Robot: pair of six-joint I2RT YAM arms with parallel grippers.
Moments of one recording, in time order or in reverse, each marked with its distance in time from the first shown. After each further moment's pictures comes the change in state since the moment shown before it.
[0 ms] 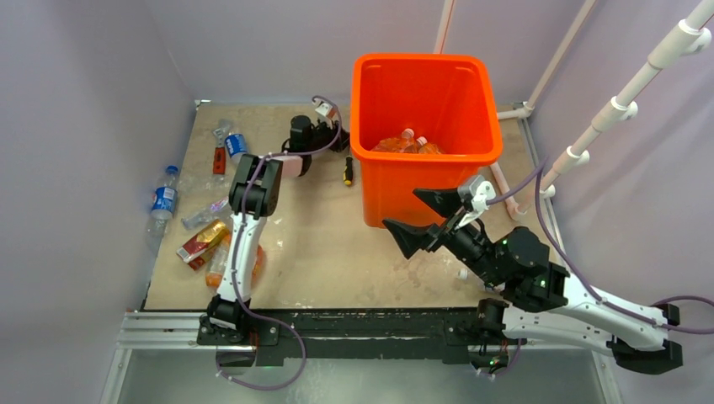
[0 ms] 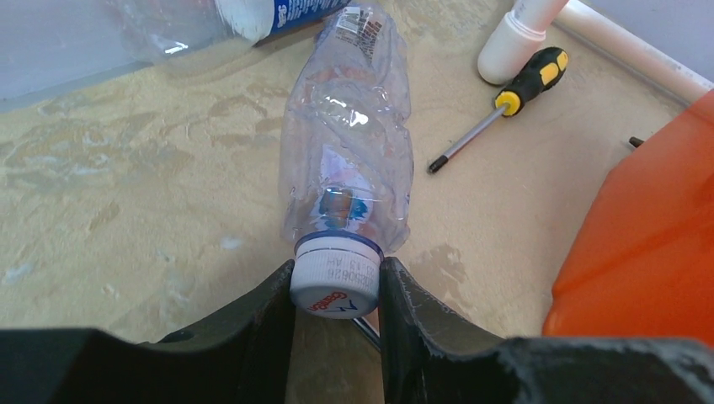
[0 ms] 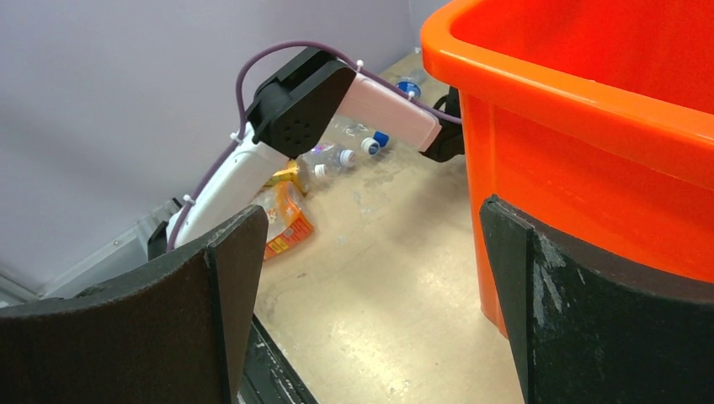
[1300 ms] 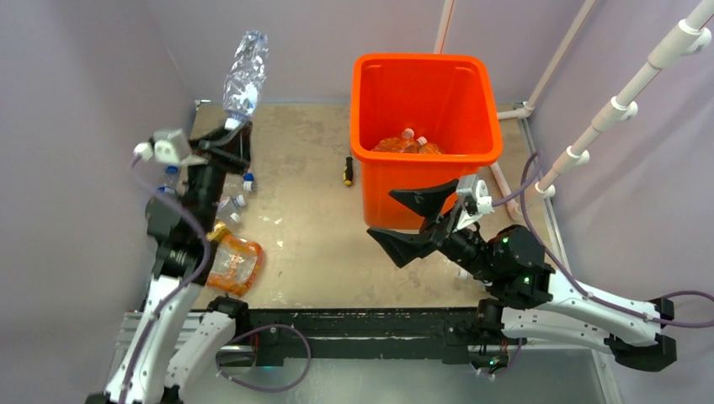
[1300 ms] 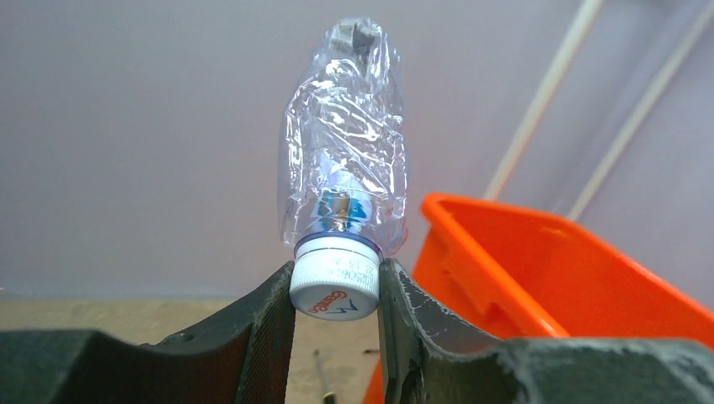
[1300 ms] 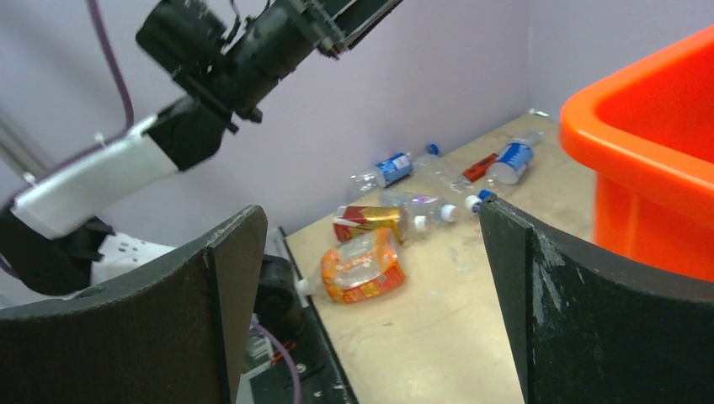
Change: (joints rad) left arm 0.018 -1.879 -0.920 -0.444 -0.684 -0.119; right arm 0.000 0.039 -0.032 0.241 -0.205 0.061
